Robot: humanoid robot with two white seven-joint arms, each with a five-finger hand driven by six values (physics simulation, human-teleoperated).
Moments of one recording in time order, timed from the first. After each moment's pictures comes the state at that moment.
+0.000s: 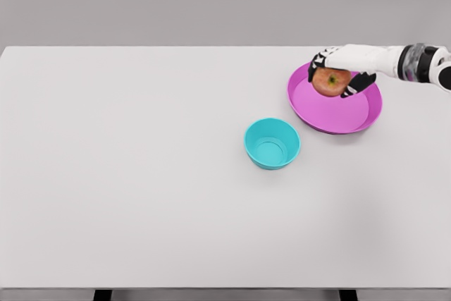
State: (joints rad) left arm 0.02 0.00 -0.25 -0.16 0.17 -0.02 -0.02; right arm -0.94 -0.64 0.79 -0.99 0.36 -0.57 0.59
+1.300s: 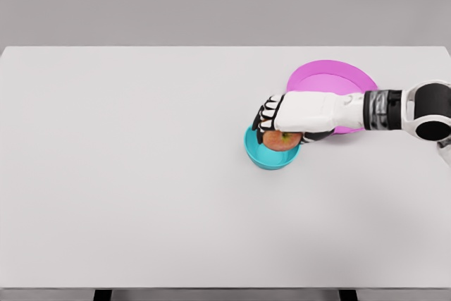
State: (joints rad) left arm 0.02 0.00 -0.25 -0.16 0.17 -0.02 -0.02; right arm -0.76 -0.75 0.81 -1.59 0.36 -0.61 0.59
